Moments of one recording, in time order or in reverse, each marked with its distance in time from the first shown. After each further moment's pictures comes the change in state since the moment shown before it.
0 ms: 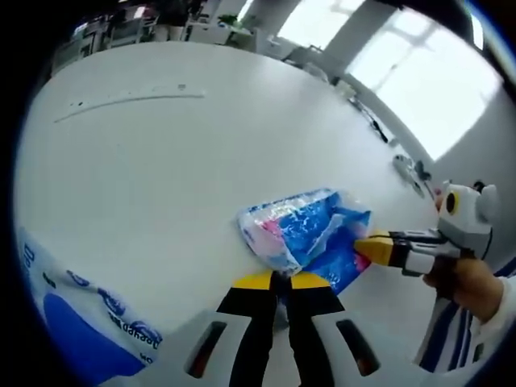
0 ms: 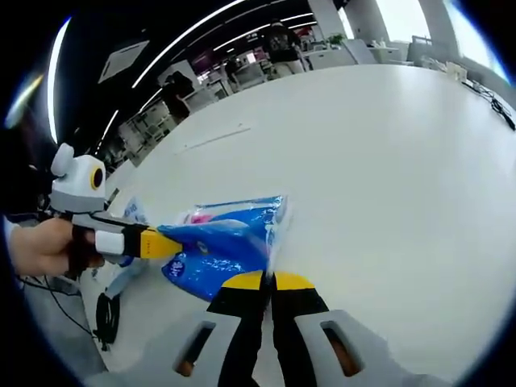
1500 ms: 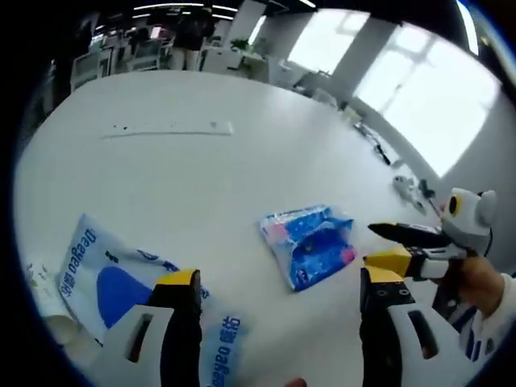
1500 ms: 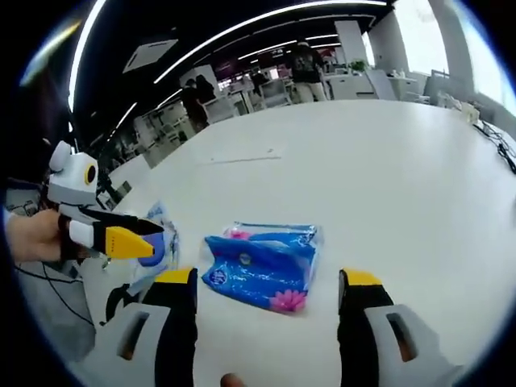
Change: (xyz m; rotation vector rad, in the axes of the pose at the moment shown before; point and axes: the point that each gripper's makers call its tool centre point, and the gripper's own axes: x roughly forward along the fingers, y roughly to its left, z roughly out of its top) left arm -0.092 0.010 0.006 -0.015 -0.150 0.084; right arm -0.040 0.043 0.028 -0.141 -0.089 0.022
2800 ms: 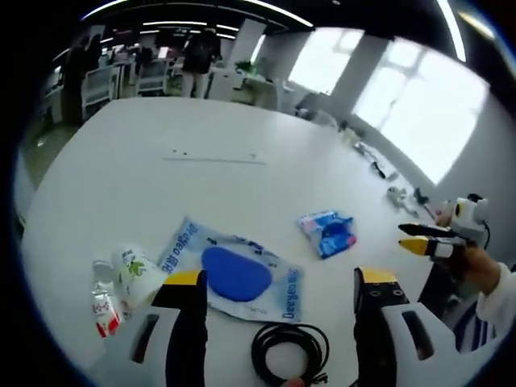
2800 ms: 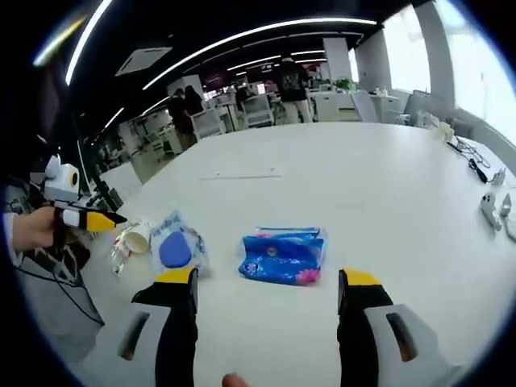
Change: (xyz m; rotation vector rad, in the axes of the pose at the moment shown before) left arm -0.141 0.065 0.003 0.031 -0.095 0.007; right arm -0.078 0.054 0.008 -0.012 -0.072 -0.125
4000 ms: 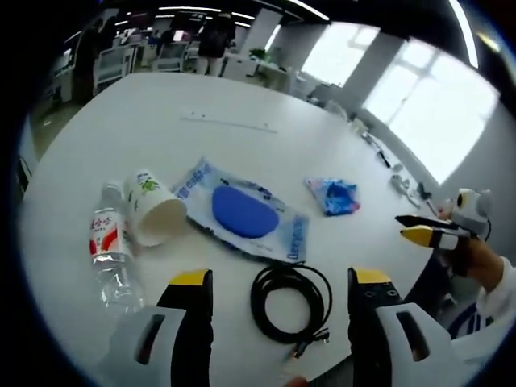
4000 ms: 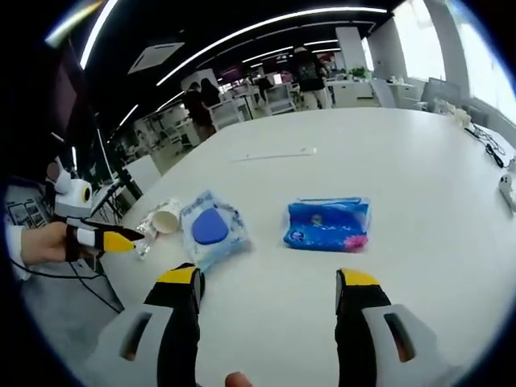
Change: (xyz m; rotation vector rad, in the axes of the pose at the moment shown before) left arm -0.025 0.008 -0.081 -0.075 0.061 0.023; right arm 0.001 0.058 -0.043 0.013 0.051 0.115
